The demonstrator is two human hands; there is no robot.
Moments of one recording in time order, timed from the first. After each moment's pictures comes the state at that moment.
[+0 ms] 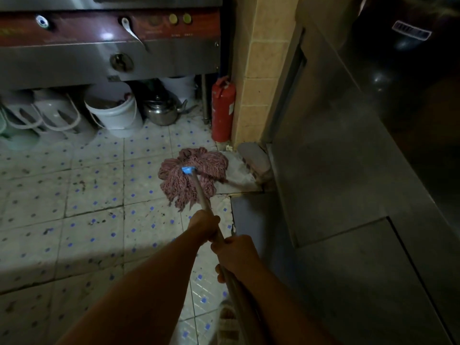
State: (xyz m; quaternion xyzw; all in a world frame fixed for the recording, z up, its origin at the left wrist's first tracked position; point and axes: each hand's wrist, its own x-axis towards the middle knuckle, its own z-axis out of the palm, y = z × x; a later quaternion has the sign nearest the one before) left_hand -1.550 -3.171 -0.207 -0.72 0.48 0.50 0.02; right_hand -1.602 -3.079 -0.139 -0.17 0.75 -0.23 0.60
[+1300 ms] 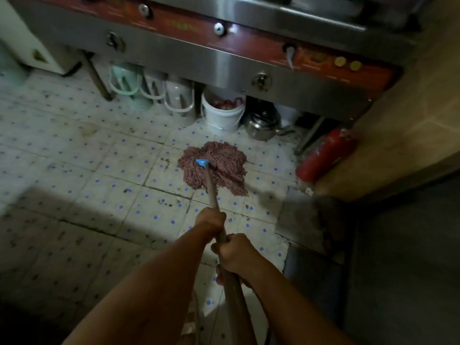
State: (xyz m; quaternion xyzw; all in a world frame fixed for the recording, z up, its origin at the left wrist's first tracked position) left_hand -1.338 -3.332 -0.200 -0.80 0.27 0.51 -0.13; right_hand -1.416 -3.282 -0.127 -0.37 0.67 0.01 0.64
